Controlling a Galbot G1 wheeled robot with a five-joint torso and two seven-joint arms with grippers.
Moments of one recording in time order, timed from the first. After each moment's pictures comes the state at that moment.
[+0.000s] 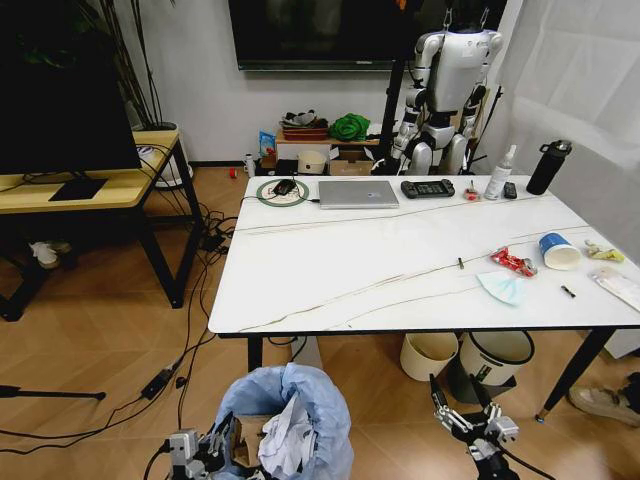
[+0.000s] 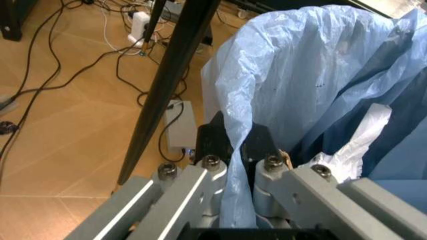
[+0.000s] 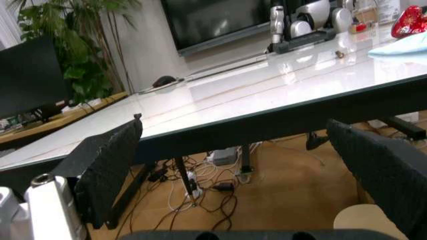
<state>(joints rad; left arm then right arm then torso) 1.95 -1.35 -0.63 -2.02 -0.54 0.07 0.21 -1.74 1.61 0.82 1.76 0.51 0.40 -0.66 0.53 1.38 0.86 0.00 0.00</state>
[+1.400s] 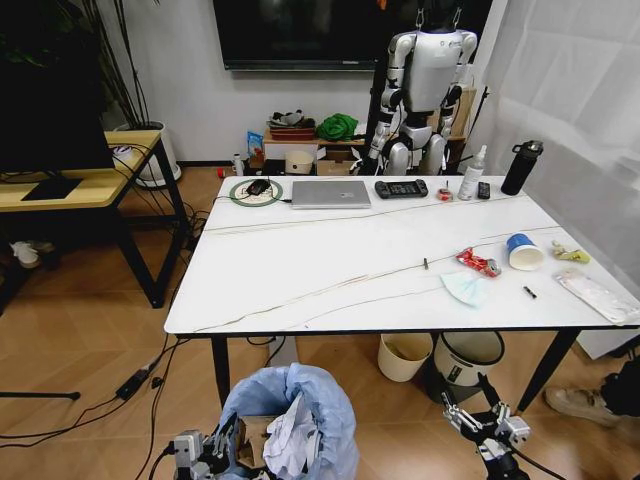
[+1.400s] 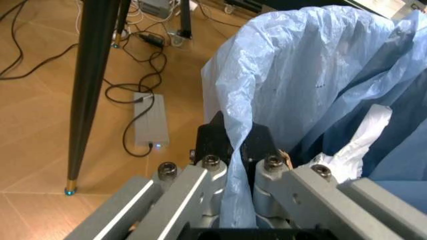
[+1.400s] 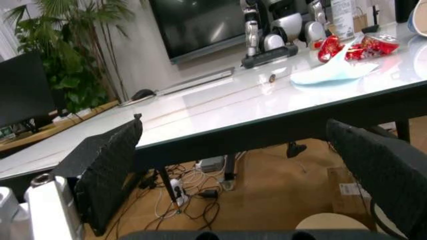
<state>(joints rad) 1.96 -1.37 -0.61 -2.03 -0.53 0.08 0.21 -1.74 1.57 0.83 1.75 0.57 0.40 -0.68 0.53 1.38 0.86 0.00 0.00</state>
